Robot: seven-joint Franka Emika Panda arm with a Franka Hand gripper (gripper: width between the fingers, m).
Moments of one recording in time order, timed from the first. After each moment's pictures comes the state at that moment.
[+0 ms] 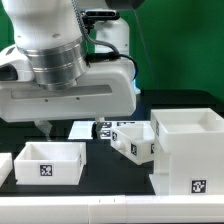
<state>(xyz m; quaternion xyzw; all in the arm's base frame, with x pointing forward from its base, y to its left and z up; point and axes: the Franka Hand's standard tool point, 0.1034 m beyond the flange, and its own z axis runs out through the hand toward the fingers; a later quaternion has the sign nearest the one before) 0.580 -0.089 0.080 -0.99 0.07 0.12 0.05</state>
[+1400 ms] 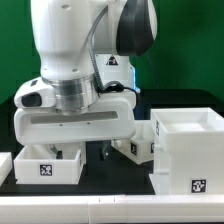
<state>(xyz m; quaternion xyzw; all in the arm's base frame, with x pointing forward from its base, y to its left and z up) 0.518 -0.084 0.013 -1.00 0.01 0.06 0.03</state>
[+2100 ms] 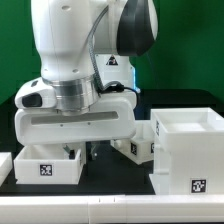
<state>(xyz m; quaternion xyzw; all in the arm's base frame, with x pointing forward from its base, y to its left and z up) 0.518 -0.083 0.013 -1.00 0.01 0.06 0.03</state>
